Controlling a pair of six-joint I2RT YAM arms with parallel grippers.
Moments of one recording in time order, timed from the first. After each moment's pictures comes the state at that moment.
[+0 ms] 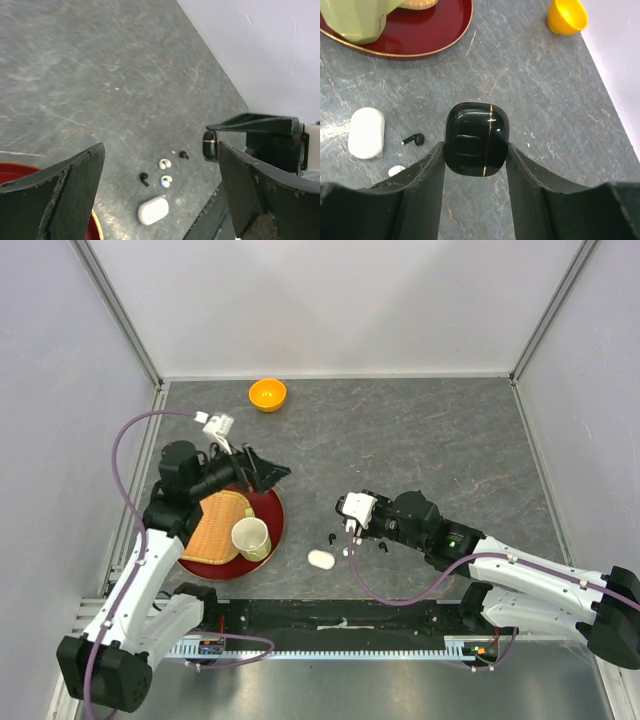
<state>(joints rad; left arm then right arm) -0.16 0.86 0.75 -0.11 0.66 -0.44 0.97 0.98 0.60 0.03 0.00 -0.49</state>
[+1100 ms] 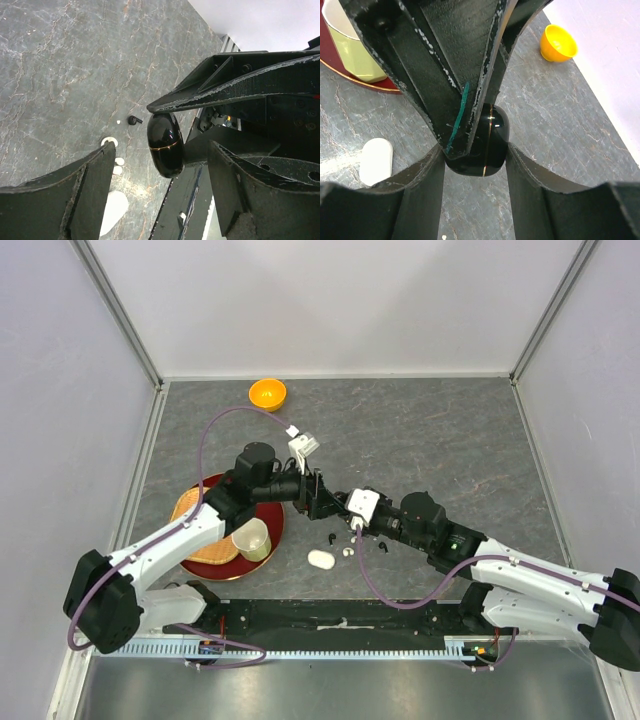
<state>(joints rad) -0.65 1.18 0.79 0.04 0.63 -0.40 0.98 0.96 0.58 0.17 -0.05 -0.43</state>
